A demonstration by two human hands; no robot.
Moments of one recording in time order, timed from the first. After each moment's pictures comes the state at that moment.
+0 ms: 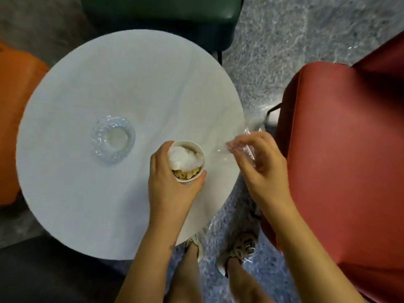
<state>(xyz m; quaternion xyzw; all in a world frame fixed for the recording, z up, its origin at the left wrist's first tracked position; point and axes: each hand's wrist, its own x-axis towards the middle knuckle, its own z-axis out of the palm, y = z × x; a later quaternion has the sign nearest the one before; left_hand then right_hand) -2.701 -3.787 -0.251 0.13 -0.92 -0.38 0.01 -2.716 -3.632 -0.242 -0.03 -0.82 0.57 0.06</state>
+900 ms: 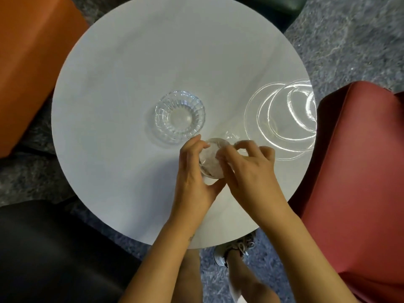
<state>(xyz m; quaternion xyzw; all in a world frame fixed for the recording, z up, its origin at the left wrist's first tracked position) -2.692 -3.908 -0.295 0.08 -0.85 -0.51 0.06 -2.727 -3.797 -0.249 0.19 -0.96 0.20 -0.04</state>
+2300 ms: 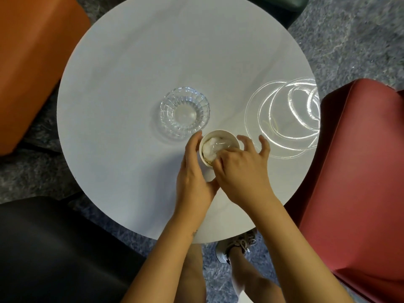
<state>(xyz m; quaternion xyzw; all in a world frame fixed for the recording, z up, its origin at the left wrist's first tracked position) -2.688 -3.912 -0.287 0.18 -0.82 -0.55 -0.04 -2.729 -3.819 -0.262 0.14 -0.97 0.05 -0.18</state>
